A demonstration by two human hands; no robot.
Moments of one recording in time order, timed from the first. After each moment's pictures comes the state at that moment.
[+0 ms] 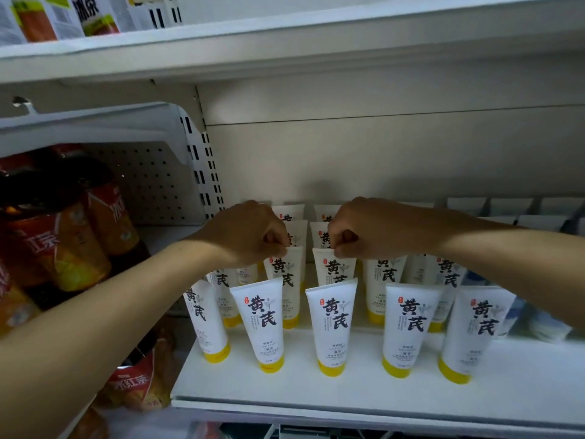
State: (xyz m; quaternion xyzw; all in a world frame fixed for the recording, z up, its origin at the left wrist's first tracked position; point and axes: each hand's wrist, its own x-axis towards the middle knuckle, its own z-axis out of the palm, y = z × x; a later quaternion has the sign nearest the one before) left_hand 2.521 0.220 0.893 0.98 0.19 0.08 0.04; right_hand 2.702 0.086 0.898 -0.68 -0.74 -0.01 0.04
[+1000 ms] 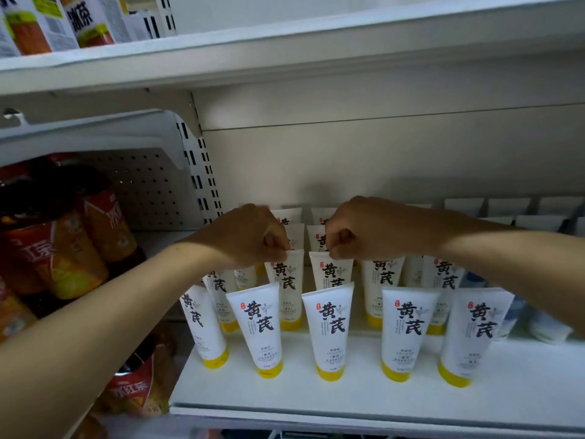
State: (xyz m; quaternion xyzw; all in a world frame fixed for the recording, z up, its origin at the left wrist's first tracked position) left_hand 2.527 0.223 0.896 0.98 0.17 0.05 0.07; right_hand 2.703 0.082 0.902 -0.68 -0.73 0.00 0.07
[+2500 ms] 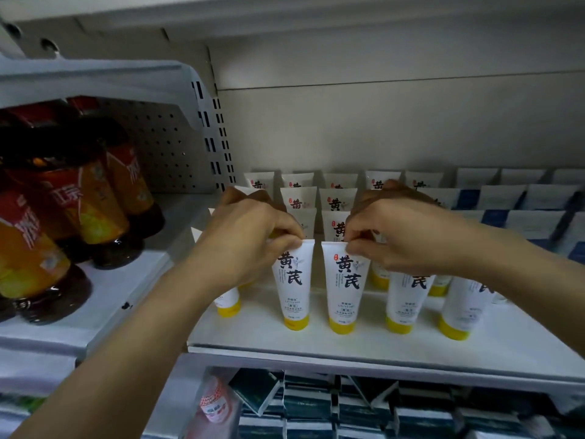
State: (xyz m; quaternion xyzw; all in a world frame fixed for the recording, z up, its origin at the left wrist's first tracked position) left_hand 2.475 0.153 0.876 0.95 0.25 0.18 -0.01; right_hand 2.654 0.020 0.890 -0.69 -0.72 -0.07 0.07
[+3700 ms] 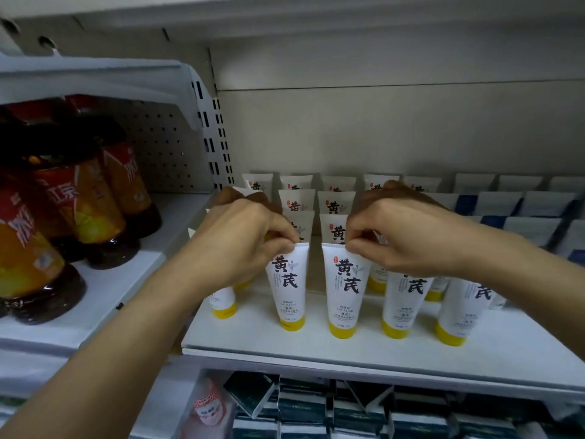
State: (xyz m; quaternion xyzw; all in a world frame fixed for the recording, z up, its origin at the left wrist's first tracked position) left_hand 2.471 0.159 0.876 0.96 0.24 0.16 0.04; right_hand 2.656 0.019 0.895 -0.68 -0.72 -0.07 0.08
